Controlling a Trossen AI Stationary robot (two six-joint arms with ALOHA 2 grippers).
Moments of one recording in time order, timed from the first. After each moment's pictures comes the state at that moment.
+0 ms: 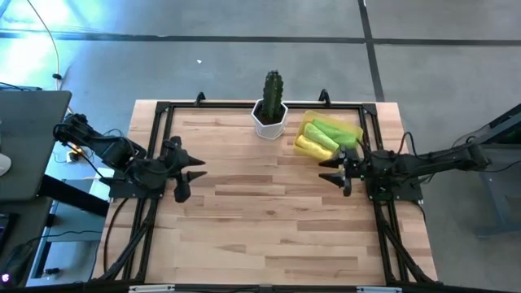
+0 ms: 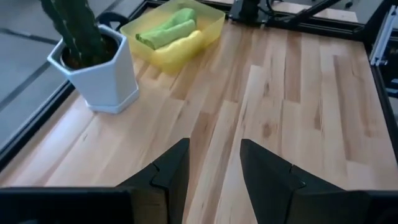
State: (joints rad) left arm -0.39 0.91 1.04 -0.88 -0.64 -0.51; right arm 0.12 0.47 0.22 0.11 0.15 0.37
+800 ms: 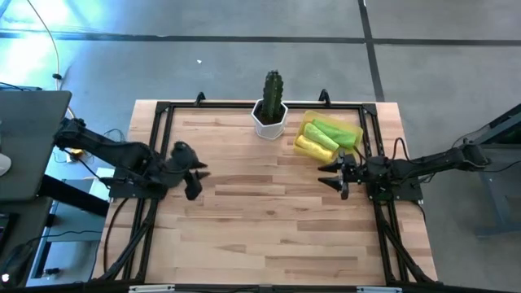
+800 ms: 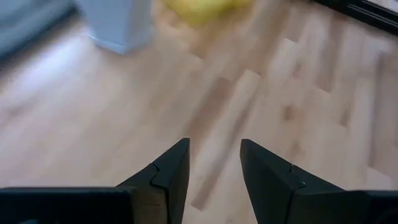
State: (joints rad) left arm -0.28 0.91 0.88 -0.85 -0.56 -0.73; right arm 0.12 0.46 0.01 0.31 0.16 0.39
